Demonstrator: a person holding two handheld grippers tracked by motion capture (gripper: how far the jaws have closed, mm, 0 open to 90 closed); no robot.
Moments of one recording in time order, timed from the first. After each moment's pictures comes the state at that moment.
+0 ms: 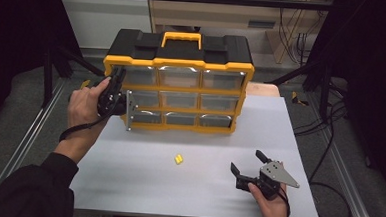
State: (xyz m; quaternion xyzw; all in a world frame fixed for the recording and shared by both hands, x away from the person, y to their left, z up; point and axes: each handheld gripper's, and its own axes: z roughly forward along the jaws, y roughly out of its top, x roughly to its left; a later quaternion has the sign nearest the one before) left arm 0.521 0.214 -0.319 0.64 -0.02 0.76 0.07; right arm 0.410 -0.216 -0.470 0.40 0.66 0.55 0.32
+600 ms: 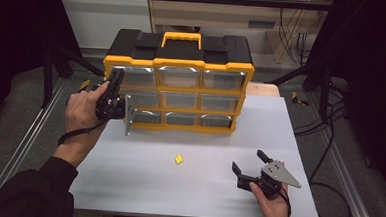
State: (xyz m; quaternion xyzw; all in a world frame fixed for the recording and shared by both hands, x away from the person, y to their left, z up) left arm 0.504 0.215 -0.319 0.64 -0.01 0.77 0.08; right arm 0.410 -0.218 -0.470 0.40 0.66 0.55 0.32
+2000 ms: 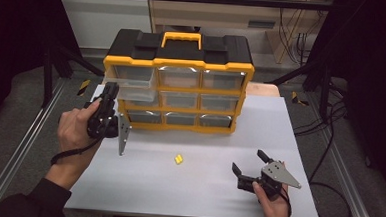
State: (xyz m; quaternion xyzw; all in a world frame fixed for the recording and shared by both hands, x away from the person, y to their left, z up) left arm 0.459 0.217 -0.325 0.63 0.00 0.77 0.10; right arm 0.409 -0.220 -0.469 0.39 0.66 0.55 0.33
